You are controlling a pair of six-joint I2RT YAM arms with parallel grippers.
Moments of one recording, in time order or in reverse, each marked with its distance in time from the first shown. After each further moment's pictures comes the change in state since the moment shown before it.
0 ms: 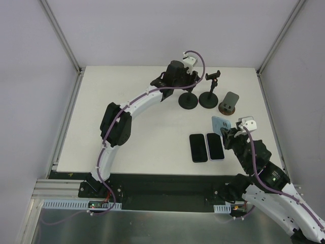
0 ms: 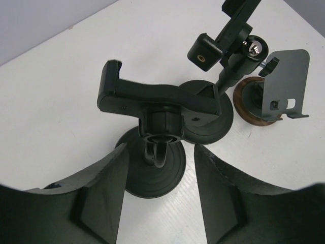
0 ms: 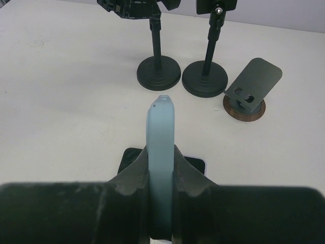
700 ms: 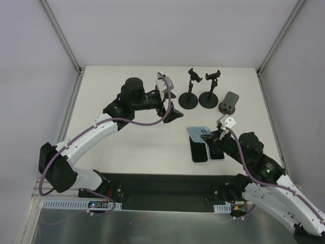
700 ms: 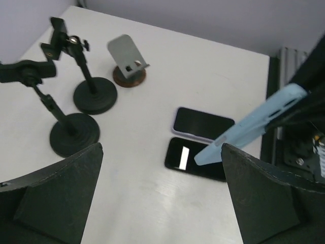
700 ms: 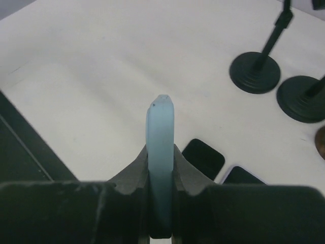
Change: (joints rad) left arm 0.000 -0.818 -0.734 0.112 0.454 0.117; right arm 0.000 0.127 0.032 0.019 -0.413 -0.070
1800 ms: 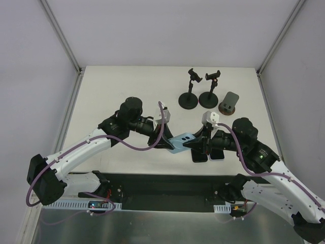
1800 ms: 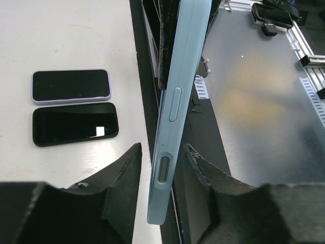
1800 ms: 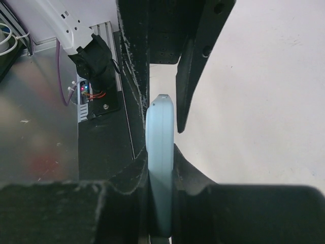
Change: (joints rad) left arm -0.086 -0.233 -0.301 -0.117 0.464 0.009; right arm 0.000 0.250 0.183 0.105 -0.657 -0.024
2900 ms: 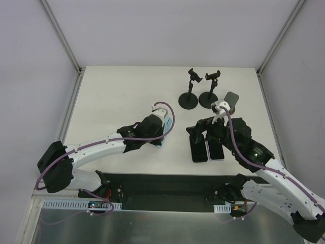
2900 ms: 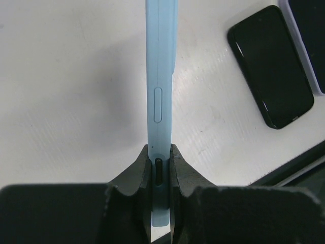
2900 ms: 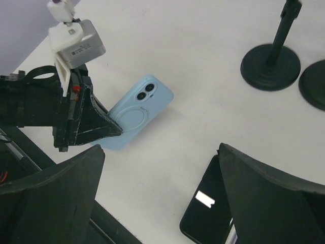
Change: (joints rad) left arm -0.170 0.129 -0.103 -0.153 -1.180 -0.494; right arm -0.004 0.009 -0.037 0.003 0.650 0.204
